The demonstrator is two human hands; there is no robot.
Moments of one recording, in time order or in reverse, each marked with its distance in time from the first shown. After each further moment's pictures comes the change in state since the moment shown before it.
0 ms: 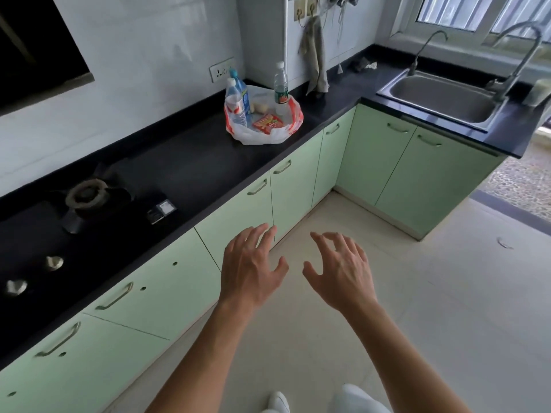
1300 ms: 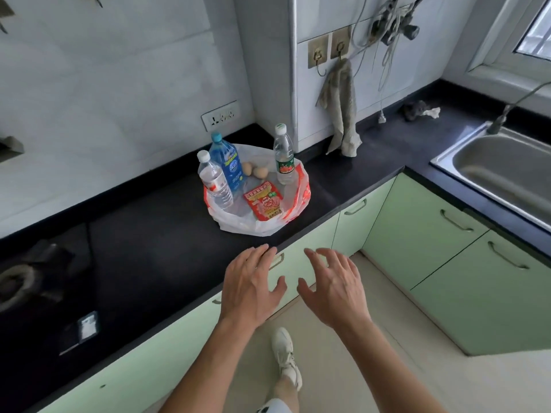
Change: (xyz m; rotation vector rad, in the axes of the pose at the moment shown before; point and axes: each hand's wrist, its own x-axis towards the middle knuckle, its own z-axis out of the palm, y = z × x) left_hand 0.429 0.034 0.120 0.043 -0.019 -0.225; right_hand 0.460 0.147 0.030 0.073 -0.108 -0.212
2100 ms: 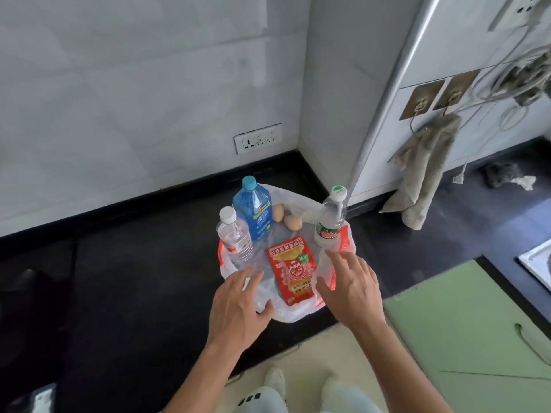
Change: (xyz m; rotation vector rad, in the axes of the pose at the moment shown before) left_hand 0.182 -0.121 0.039 -0.064 0.004 -0.207; right_hand 0.275 -0.009 0.040 0.011 -0.065 -0.043
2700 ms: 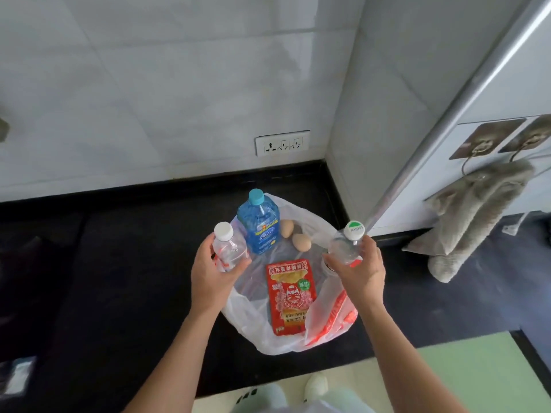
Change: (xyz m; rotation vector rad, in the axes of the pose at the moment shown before) left_hand 0.094 -0.016 0.002 -0.713 0.333 -0.628; right_hand 0.133 0.031 0.019 0.578 0.009 0.239
